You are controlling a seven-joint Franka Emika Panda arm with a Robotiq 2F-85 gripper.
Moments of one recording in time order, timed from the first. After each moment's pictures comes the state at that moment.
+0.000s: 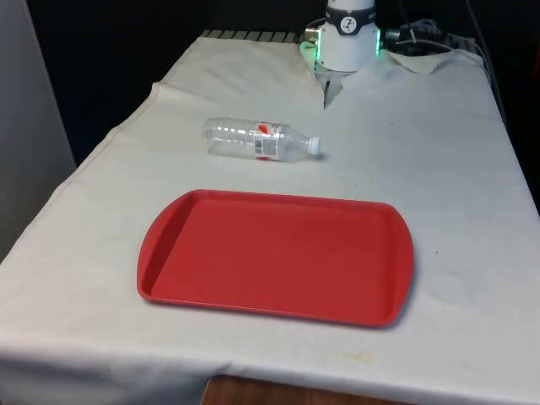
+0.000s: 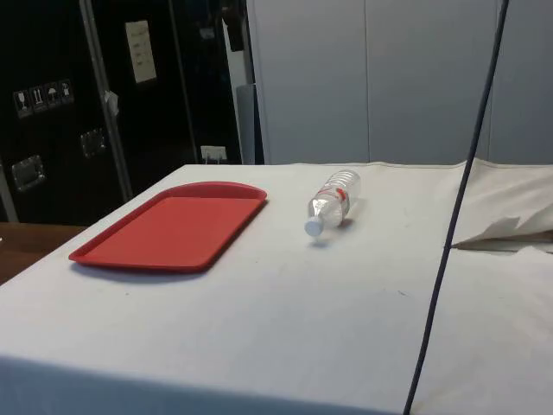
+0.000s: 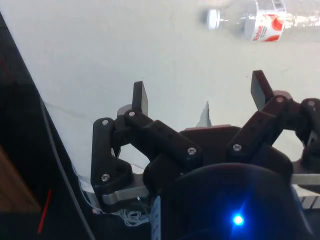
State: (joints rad) arm 0.21 0.05 -0.22 -1.88 0.03 1.86 -0.05
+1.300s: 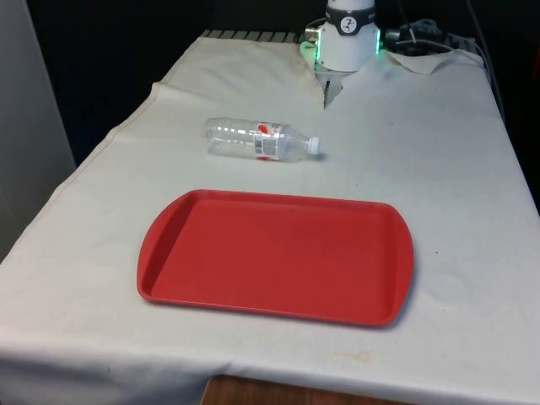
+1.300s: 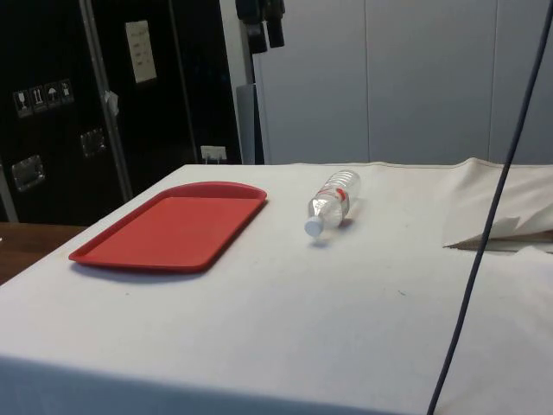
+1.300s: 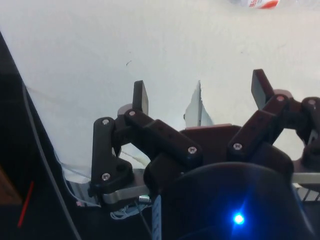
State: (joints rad) arm 0.21 -0.15 -0.20 -2.11 -0.03 1.91 -0.05
